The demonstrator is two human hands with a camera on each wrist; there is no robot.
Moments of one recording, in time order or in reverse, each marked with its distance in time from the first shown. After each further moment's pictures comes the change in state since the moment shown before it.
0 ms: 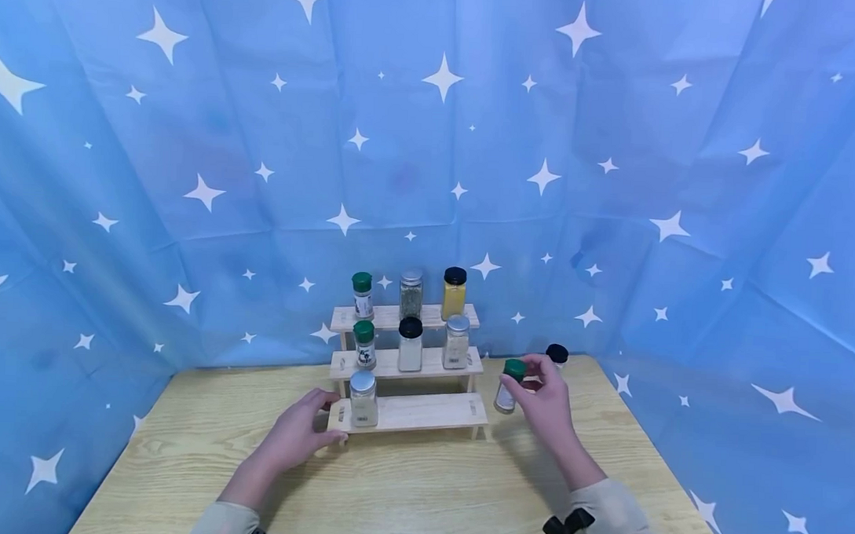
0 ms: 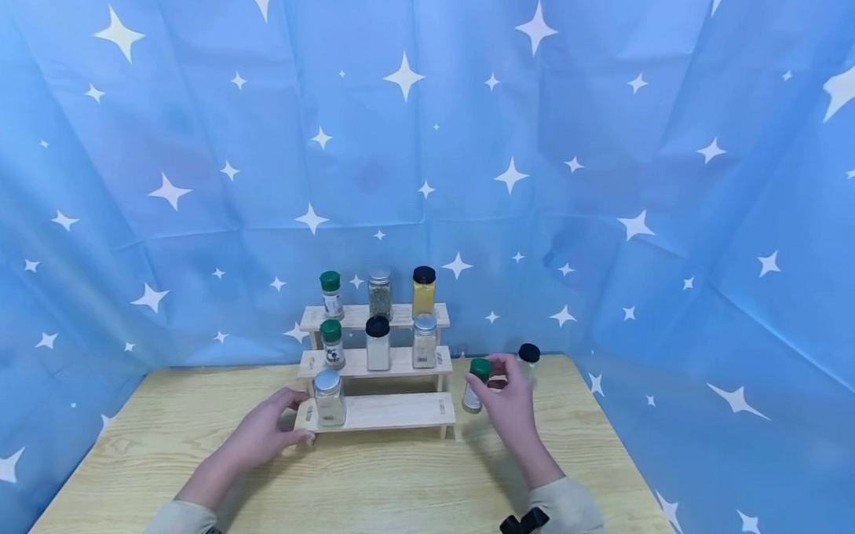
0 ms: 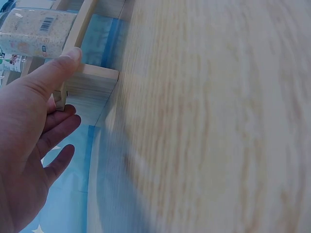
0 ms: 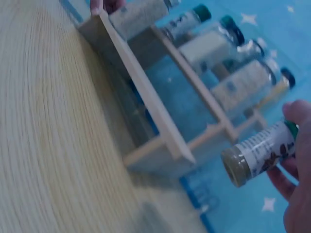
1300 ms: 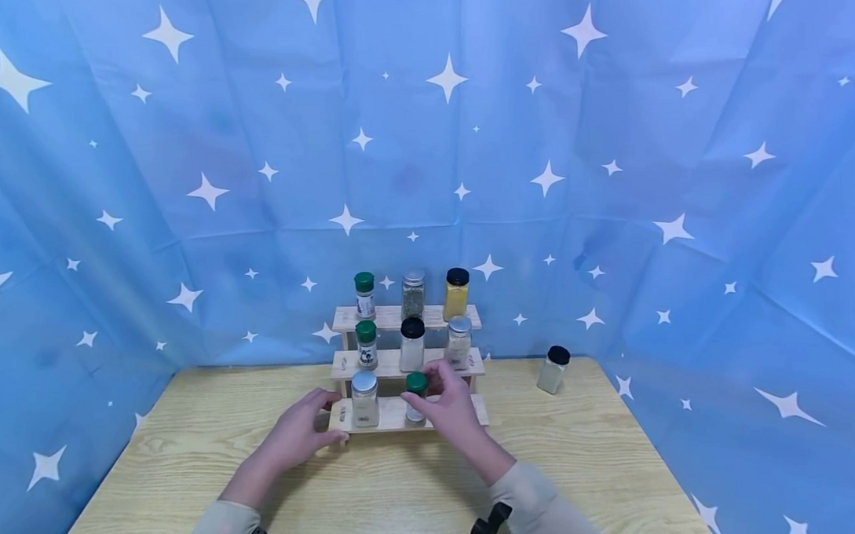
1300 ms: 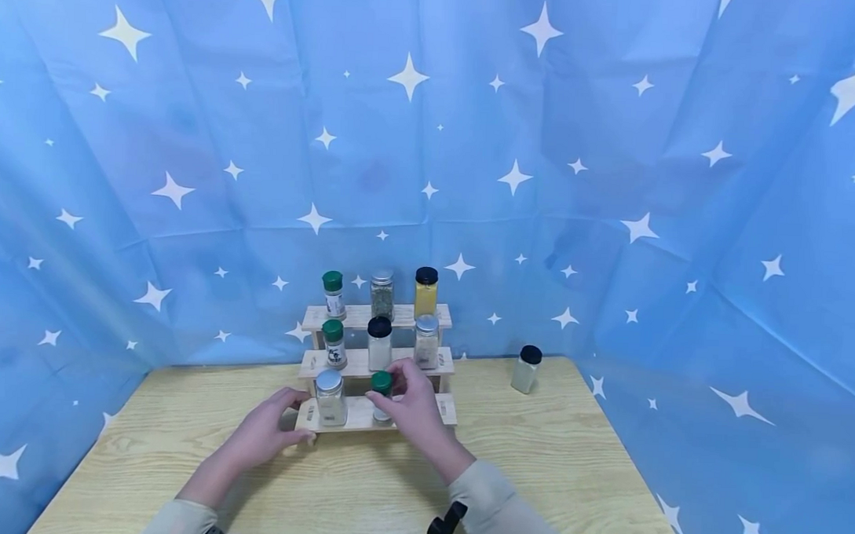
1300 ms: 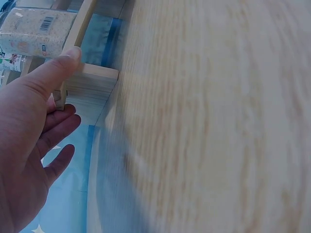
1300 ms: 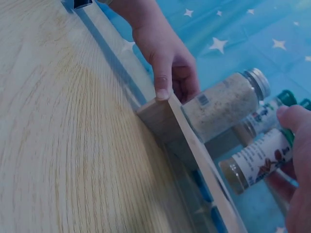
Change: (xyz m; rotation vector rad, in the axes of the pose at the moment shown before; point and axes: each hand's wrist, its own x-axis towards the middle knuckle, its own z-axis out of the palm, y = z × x) left_hand 0.001 -0.003 0.001 -0.013 0.005 0.016; right_hand -0.018 -0.049 0.135 0.058 -0.300 -0.097
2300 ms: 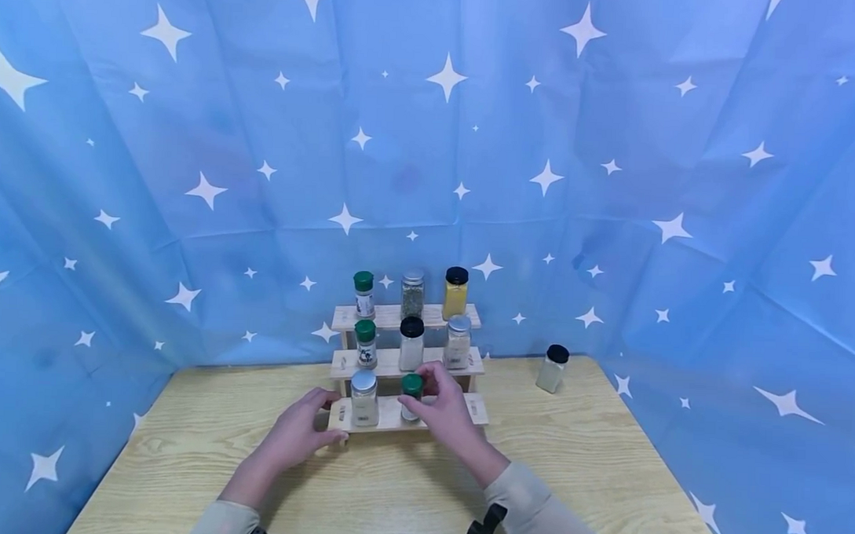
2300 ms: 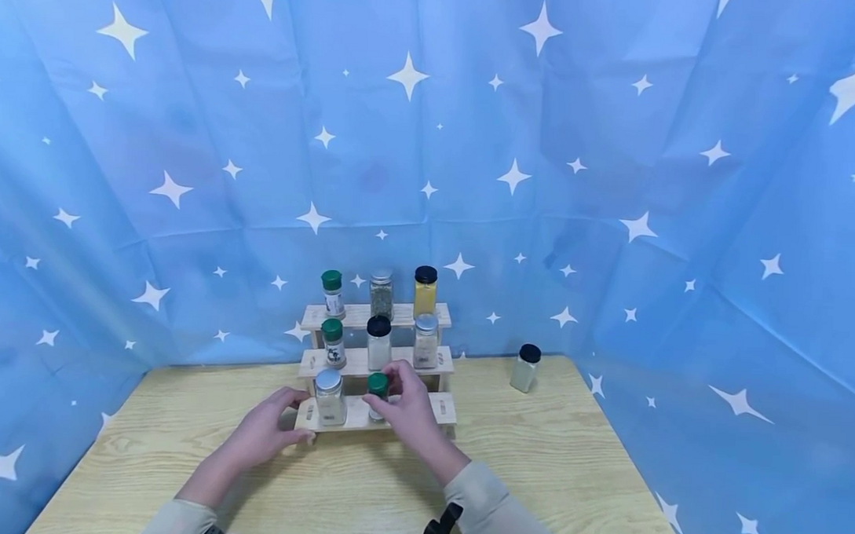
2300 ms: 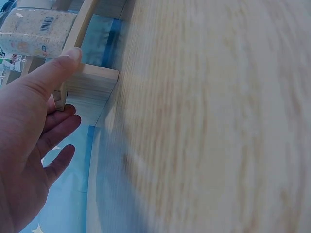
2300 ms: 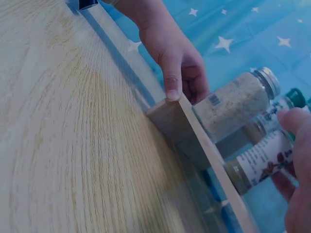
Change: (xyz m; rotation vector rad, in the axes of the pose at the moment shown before) left_hand 0.000 0.002 -0.001 0.005 0.000 -0.002; right_hand -0.002 0.005 0.007 0.026 -0.036 0.034
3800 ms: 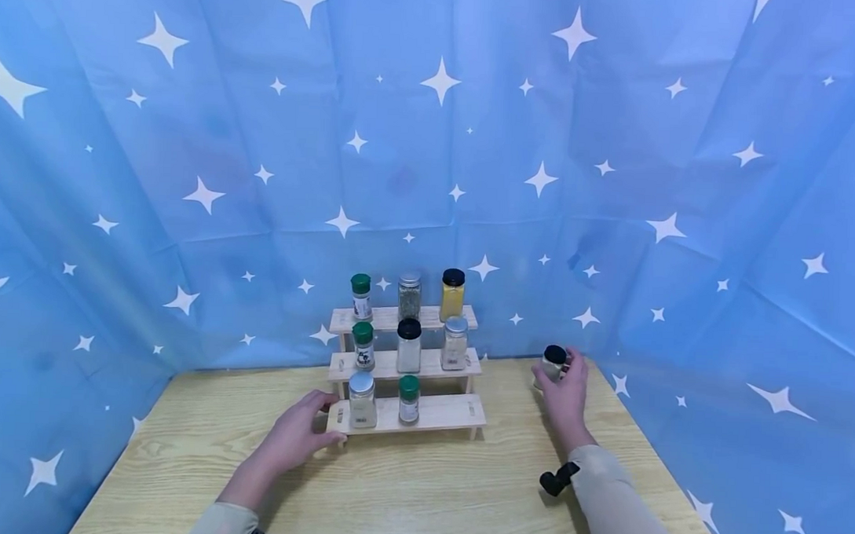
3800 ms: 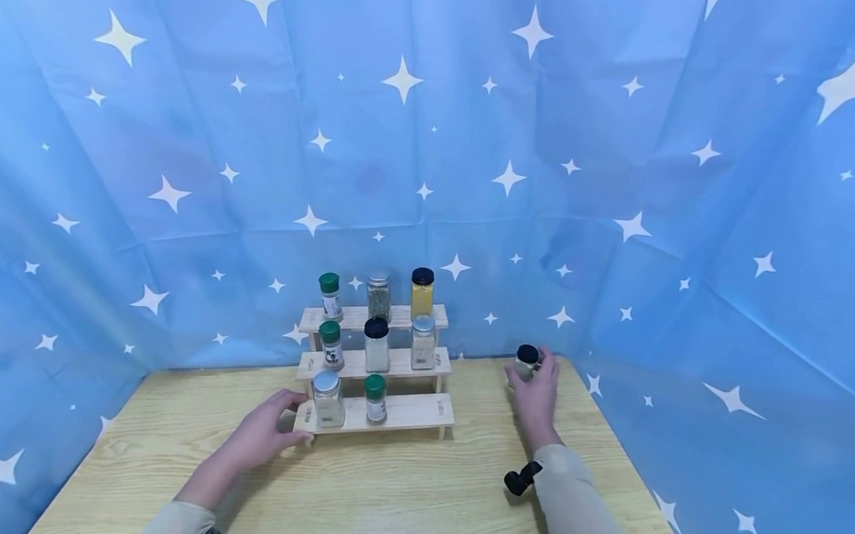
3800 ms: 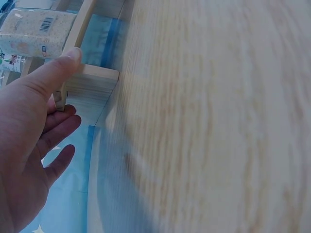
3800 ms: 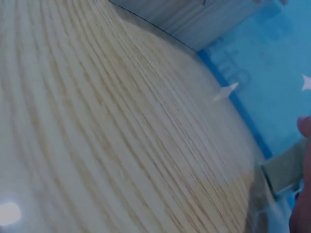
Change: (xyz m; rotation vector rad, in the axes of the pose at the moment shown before) left_hand 0.000 0.000 0.001 0.015 -0.008 -0.022; right_hand 0.000 0.149 -0.192 -0.204 0.538 0.286
